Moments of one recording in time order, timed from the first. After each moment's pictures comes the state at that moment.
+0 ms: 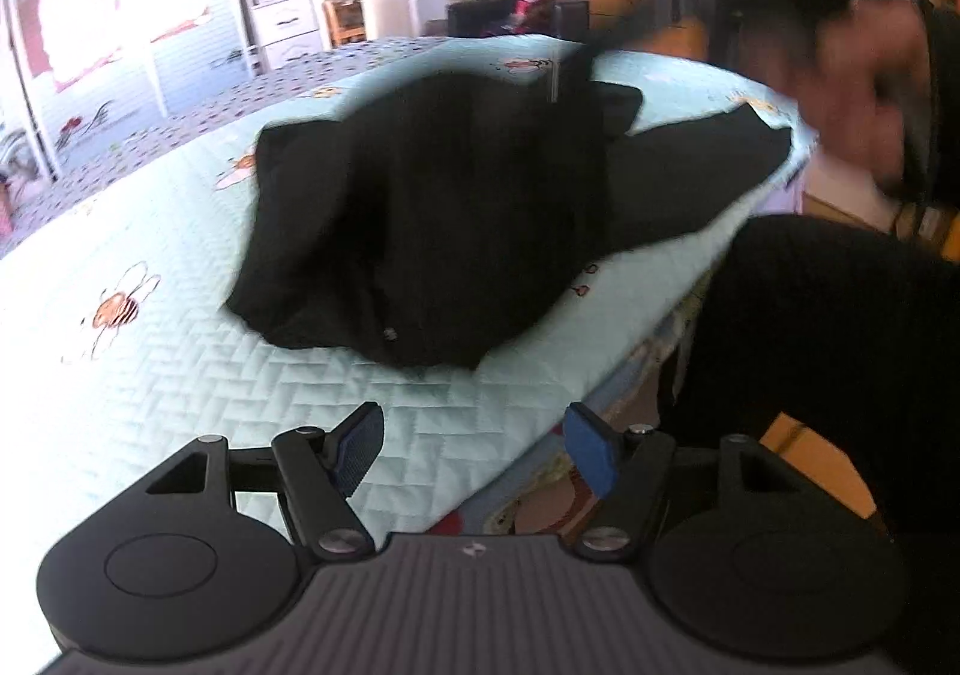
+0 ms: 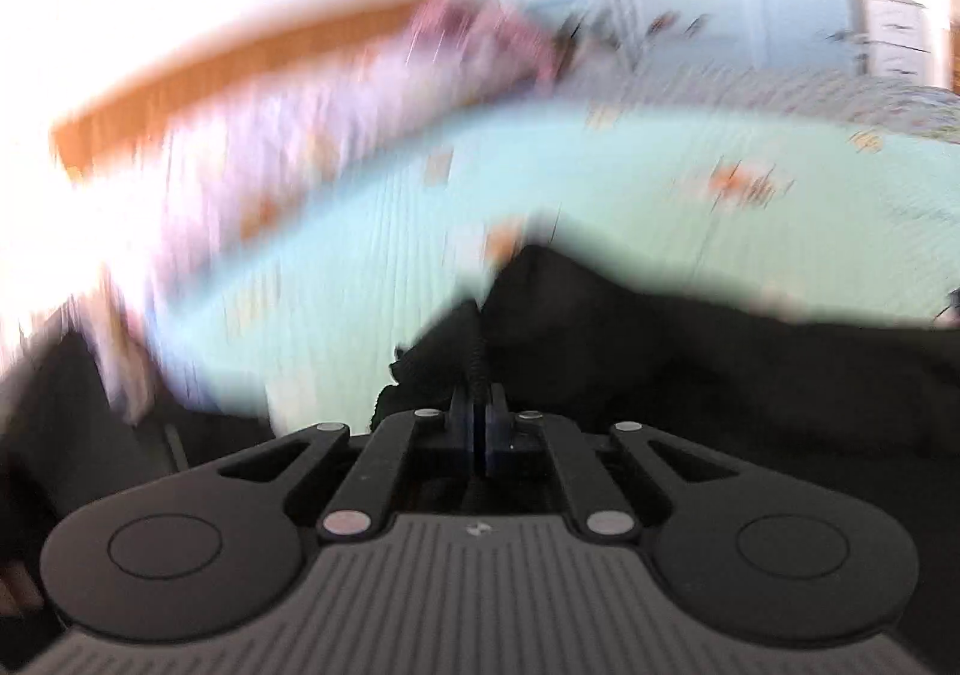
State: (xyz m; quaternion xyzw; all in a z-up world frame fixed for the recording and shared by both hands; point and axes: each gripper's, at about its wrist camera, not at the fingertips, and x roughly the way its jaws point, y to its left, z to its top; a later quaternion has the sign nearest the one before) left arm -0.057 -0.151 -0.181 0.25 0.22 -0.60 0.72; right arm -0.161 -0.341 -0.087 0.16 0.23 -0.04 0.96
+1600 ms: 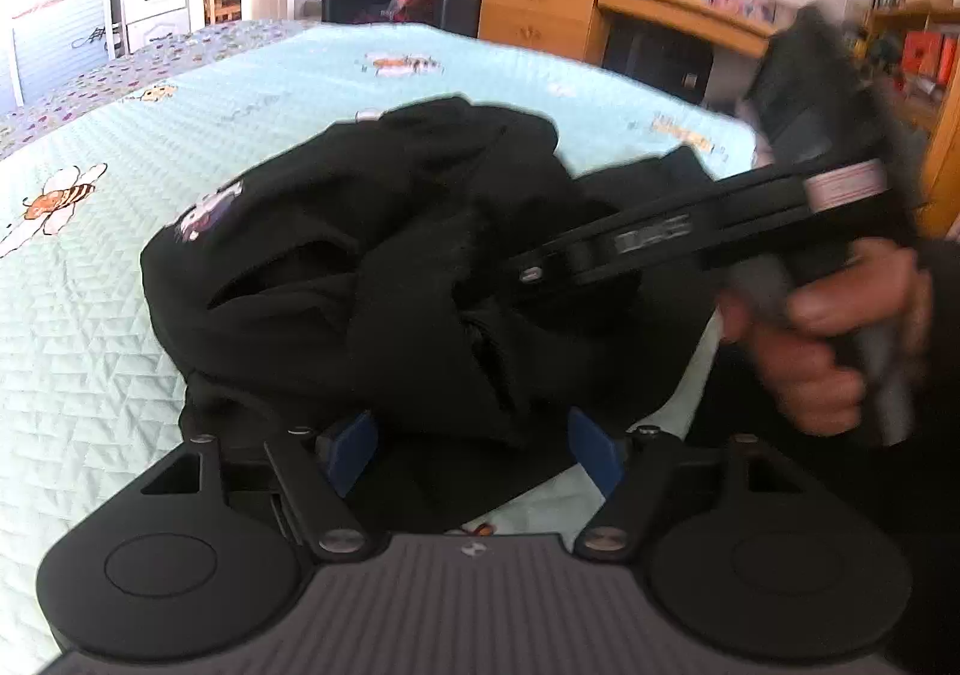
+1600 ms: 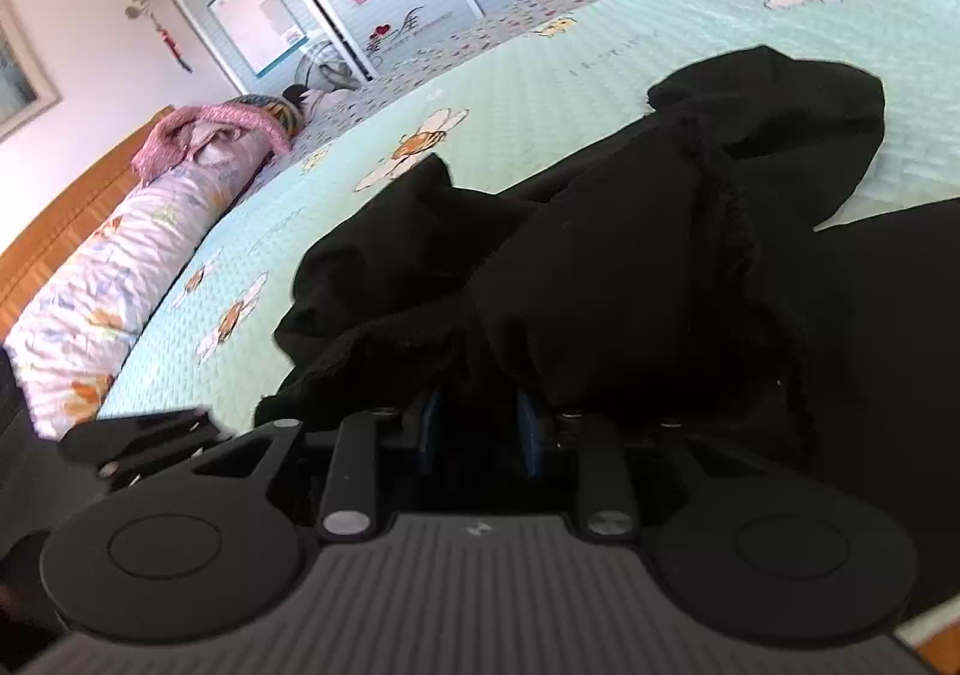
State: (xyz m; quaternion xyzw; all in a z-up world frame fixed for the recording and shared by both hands) left arm -0.061 -0.326 -0.185 0.22 0.26 -0.72 0.61; right arm -0.213 -0.468 -0.208 0.35 0.23 -0.22 0.88
